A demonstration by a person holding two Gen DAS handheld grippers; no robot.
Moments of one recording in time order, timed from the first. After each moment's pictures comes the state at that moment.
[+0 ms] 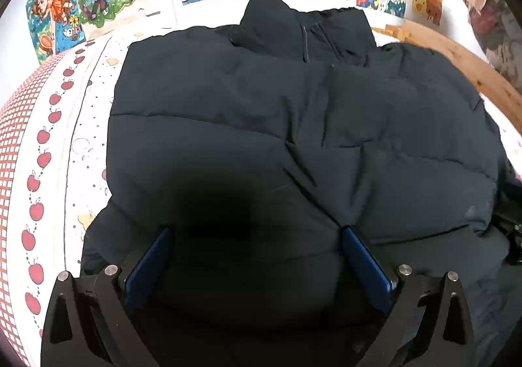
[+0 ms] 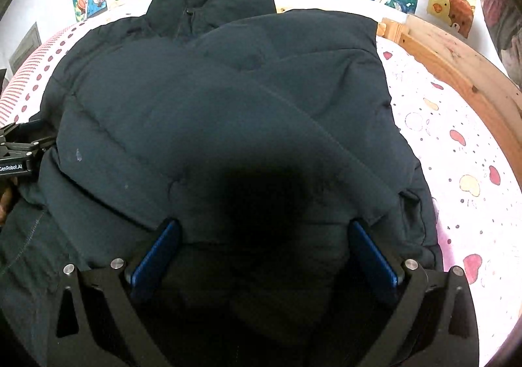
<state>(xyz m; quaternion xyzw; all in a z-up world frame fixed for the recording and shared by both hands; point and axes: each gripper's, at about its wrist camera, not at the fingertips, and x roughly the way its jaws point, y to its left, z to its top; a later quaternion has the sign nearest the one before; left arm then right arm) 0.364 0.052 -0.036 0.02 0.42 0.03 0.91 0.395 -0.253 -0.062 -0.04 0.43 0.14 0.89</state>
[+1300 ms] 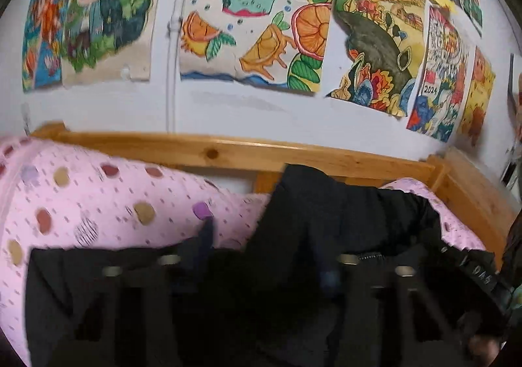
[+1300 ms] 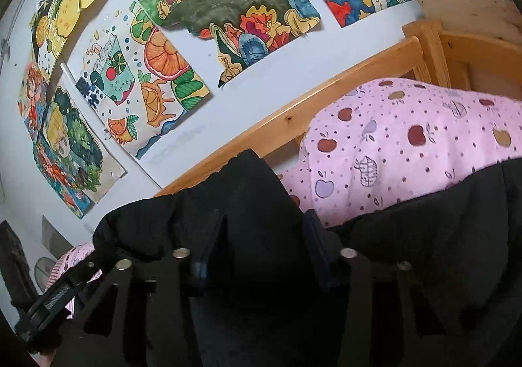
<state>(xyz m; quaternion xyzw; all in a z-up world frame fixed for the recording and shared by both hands) 0.606 0.078 0.023 -0.11 0.28 0.05 0.95 0.658 -0.176 -0.050 0.28 0.28 0.15 0.91</state>
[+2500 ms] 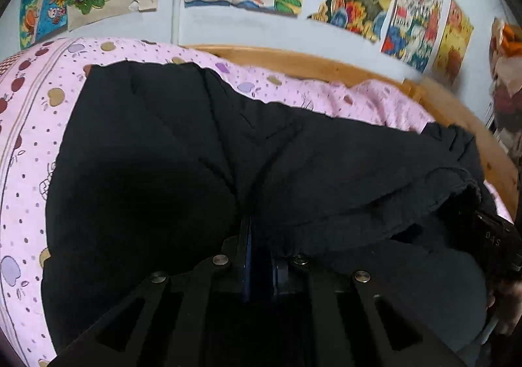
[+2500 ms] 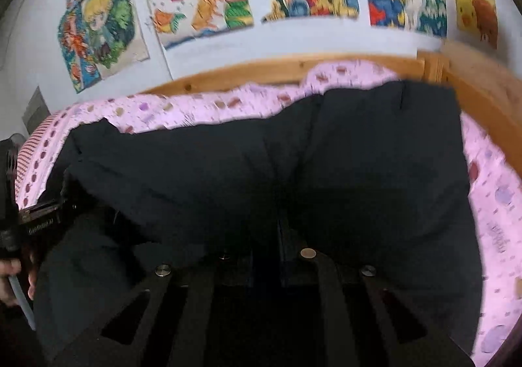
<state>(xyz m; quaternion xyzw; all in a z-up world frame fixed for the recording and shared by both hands) 0.498 0.078 -0.037 -0.07 0.39 0.01 0.92 0.558 -0.193 -0.049 0.04 0.37 0.16 0.91</state>
